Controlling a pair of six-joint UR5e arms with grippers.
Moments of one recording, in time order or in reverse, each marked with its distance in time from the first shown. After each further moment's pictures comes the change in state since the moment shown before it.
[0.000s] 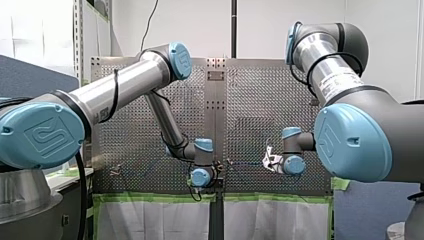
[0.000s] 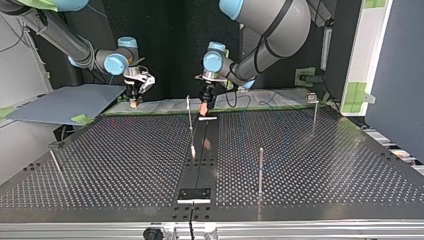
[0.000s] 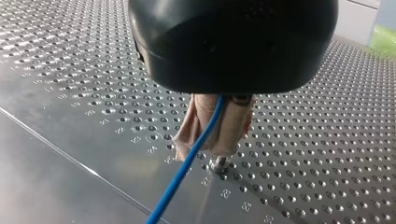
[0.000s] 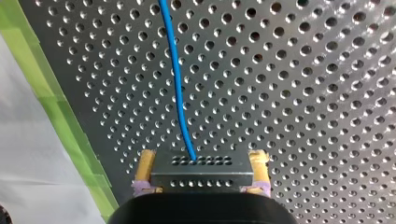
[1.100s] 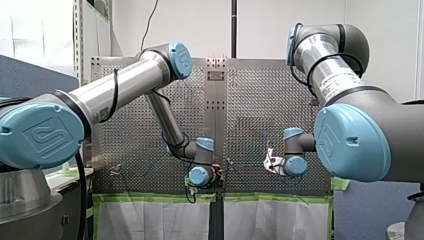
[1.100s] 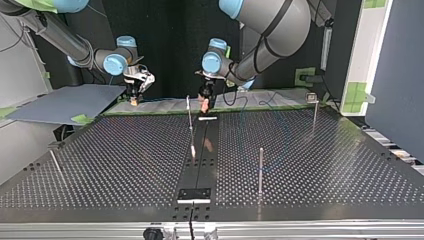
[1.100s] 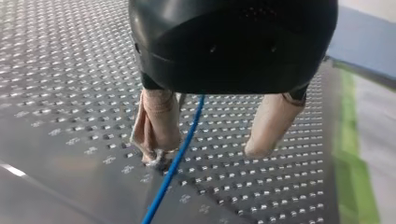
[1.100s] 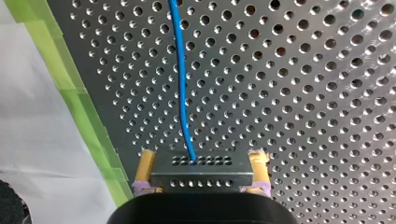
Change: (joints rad) left arm -0.007 0.006 0.000 -0.162 0.032 0.132; right arm -0.007 0.008 0.000 0.036 -0.019 -0.006
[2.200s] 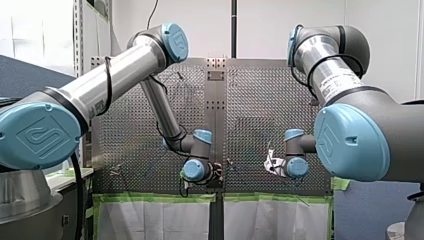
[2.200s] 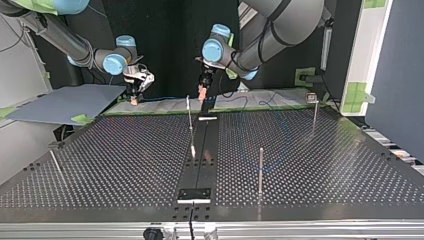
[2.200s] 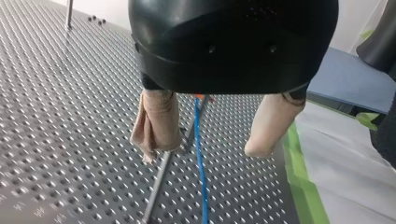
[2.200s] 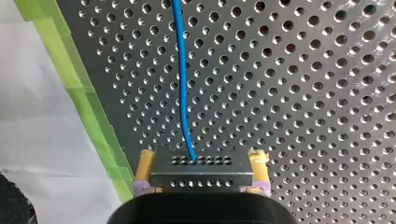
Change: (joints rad) left arm -0.033 0.133 -0.174 -0.011 0.022 0.168; right arm -0.008 0.010 0.000 -0.002 -0.016 0.003
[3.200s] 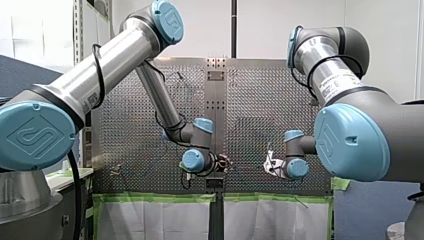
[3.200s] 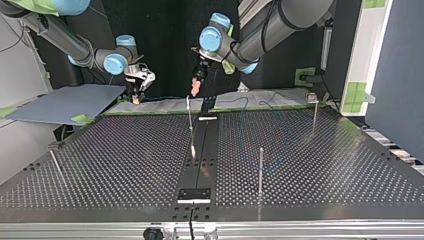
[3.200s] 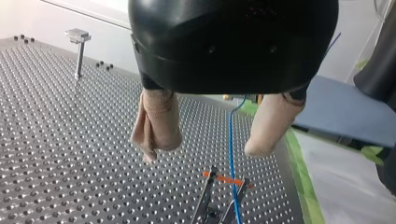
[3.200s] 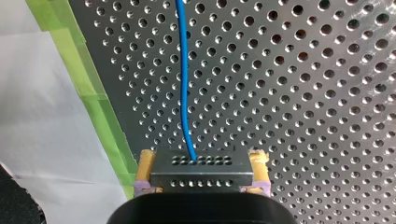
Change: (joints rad) left arm -0.048 0.116 -0.089 -0.007 0.030 0.022; right arm 0.000 0.007 0.000 0.007 -0.028 0.006
